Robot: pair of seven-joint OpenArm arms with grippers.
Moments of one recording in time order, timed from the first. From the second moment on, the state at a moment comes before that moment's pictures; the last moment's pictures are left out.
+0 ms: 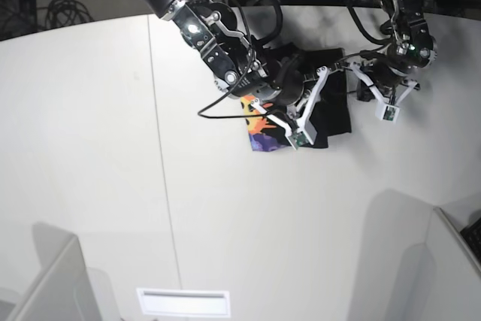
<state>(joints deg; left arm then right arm) 15.2 -10.7 -22.3 93.7 -13.8 -31.4 45.9 3.8 -6.7 -41.3 95.0 22.3 -11.1 -57.1</state>
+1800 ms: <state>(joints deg) 36.5 -10.2 -53.8 106.6 -13.8 -39.7 45.3 12.7 6.8 -54.8 99.0 32.5 -10.7 -42.4</state>
